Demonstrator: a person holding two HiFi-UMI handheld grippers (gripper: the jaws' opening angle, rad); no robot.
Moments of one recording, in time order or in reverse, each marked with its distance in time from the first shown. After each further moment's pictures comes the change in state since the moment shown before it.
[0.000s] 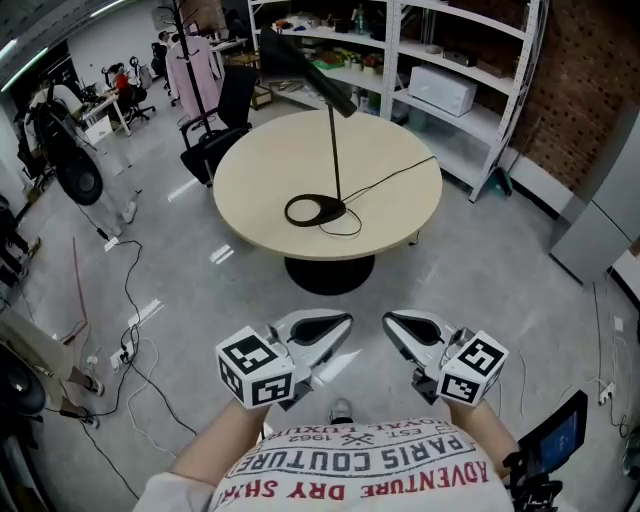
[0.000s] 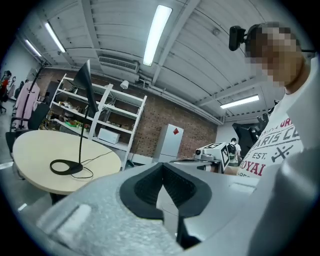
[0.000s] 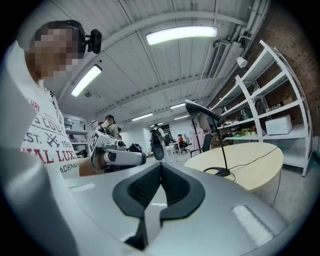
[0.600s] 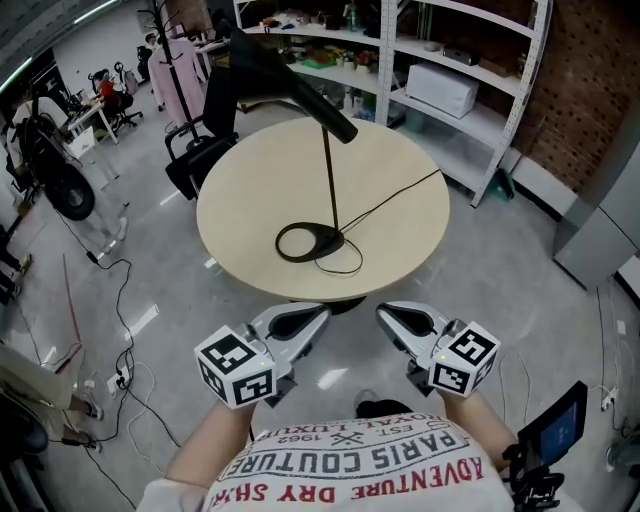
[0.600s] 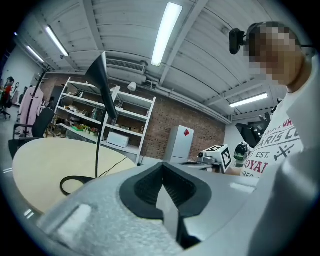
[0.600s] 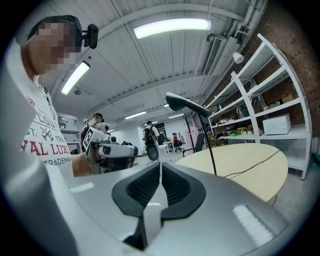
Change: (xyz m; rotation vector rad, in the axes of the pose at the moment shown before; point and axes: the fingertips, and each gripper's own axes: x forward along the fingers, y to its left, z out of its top) left arm 0.037 0.140 0.049 0.017 -0.008 0.073; right arm 0.086 -0.125 0.018 0.009 0.025 -0.043
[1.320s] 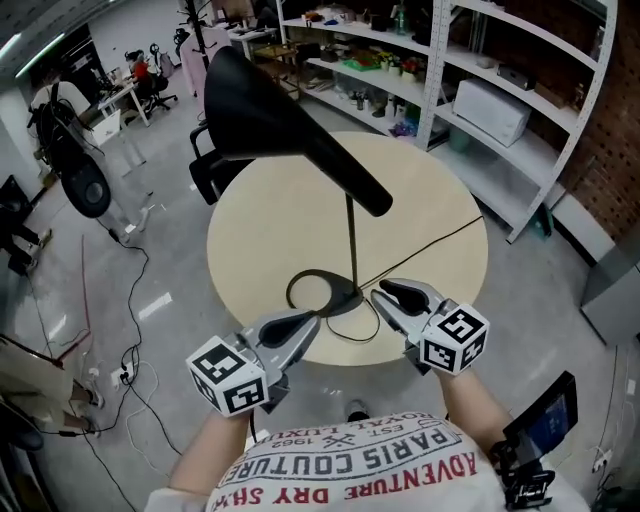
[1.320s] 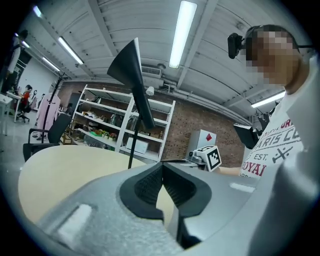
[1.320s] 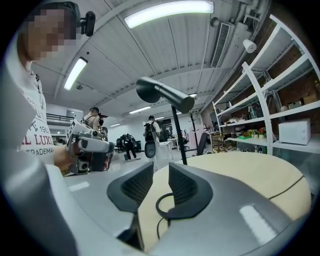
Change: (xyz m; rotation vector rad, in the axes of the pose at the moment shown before) left arm 0.061 0.148 0.048 -0.034 -0.049 0.196; right arm 0.146 -0.173 0.041 -0.070 0.063 0.095
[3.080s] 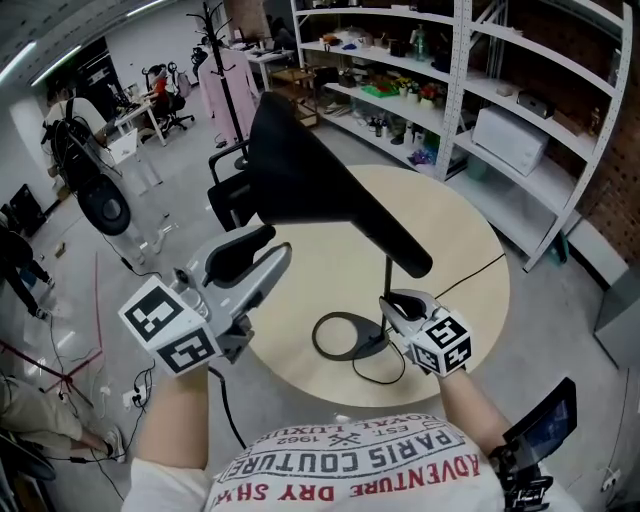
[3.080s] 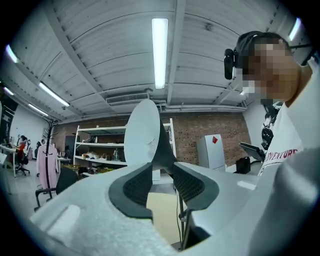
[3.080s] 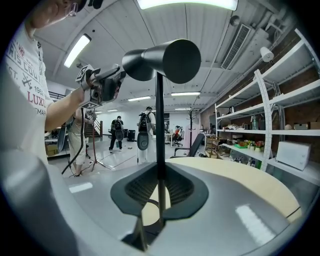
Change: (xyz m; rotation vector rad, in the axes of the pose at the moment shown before) left arm -0.036 0.088 0.211 0.338 -0.176 0.058; right arm 0.102 -0.048 -0.003 -0.164 0.087 -0.076
